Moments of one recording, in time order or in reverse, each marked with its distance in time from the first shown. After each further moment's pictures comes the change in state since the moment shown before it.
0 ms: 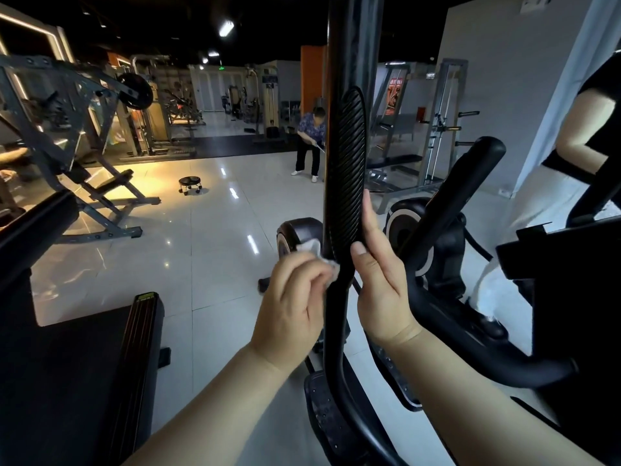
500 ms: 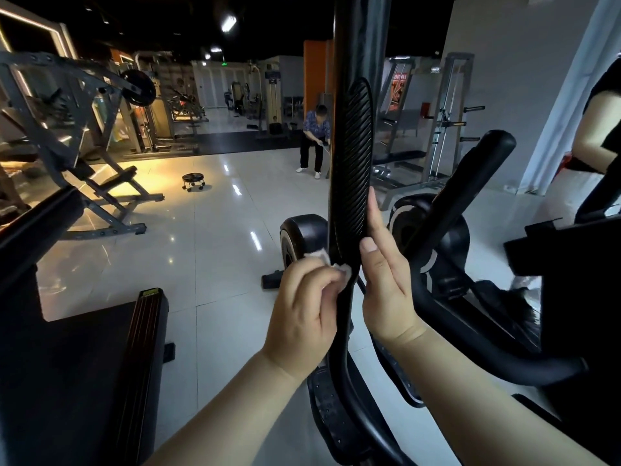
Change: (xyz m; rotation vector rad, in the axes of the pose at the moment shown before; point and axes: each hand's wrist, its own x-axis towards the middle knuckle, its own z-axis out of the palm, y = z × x) left_hand -0.009 0.007 0.008 0.051 0.052 -0.004; right_hand -0.003 0.000 0.004 0.051 0.002 0.019
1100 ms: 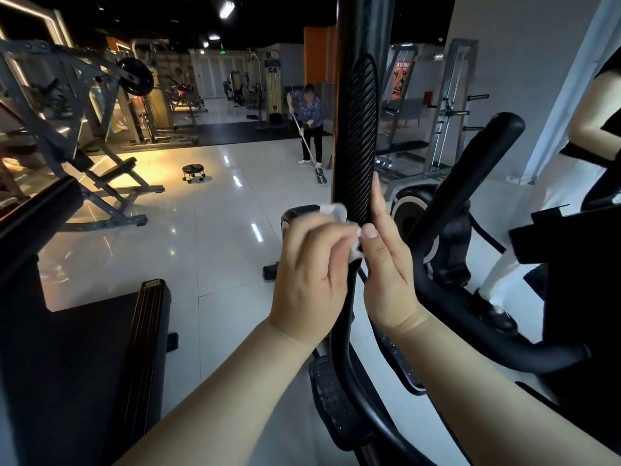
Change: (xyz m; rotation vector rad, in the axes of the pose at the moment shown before) left_hand 0.034 0.015 -0.002 0.038 0.098 -0.026; right_hand -0.004 -0.005 0.004 -0.061 0.051 0.003
